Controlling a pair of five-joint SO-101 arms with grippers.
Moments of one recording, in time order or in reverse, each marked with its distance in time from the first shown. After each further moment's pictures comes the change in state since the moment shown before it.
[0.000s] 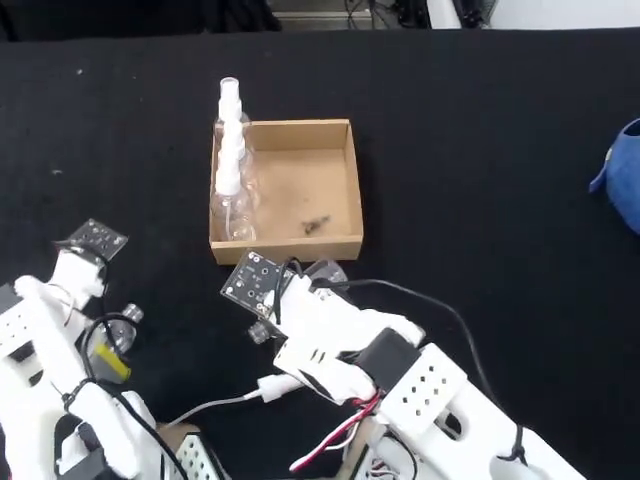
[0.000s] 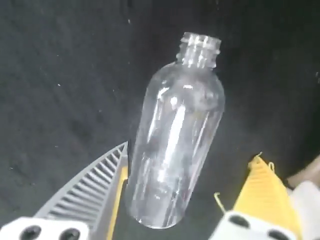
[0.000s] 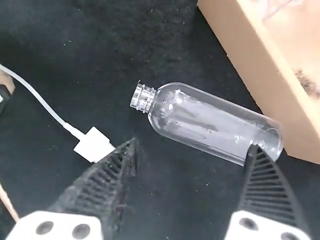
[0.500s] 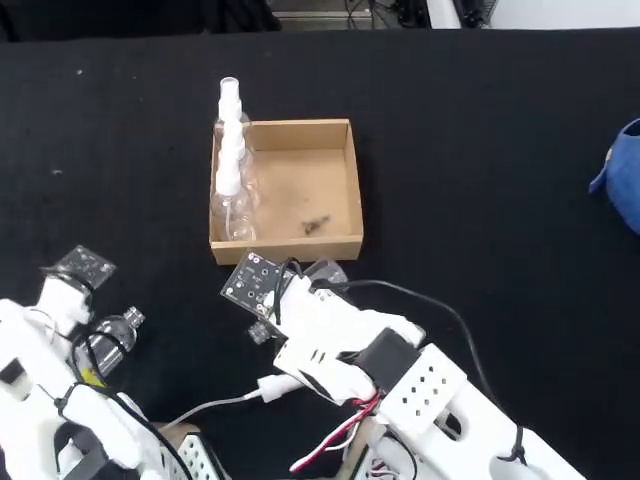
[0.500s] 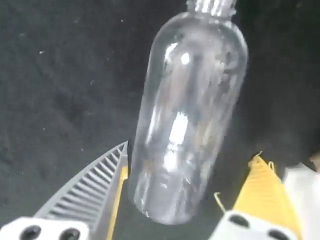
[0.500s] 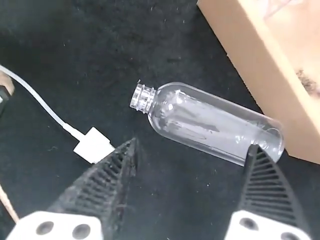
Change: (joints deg) left arm -9.6 0.0 6.0 -6.1 -12.3; right arm 0.0 0.0 0.6 -0.7 -0.1
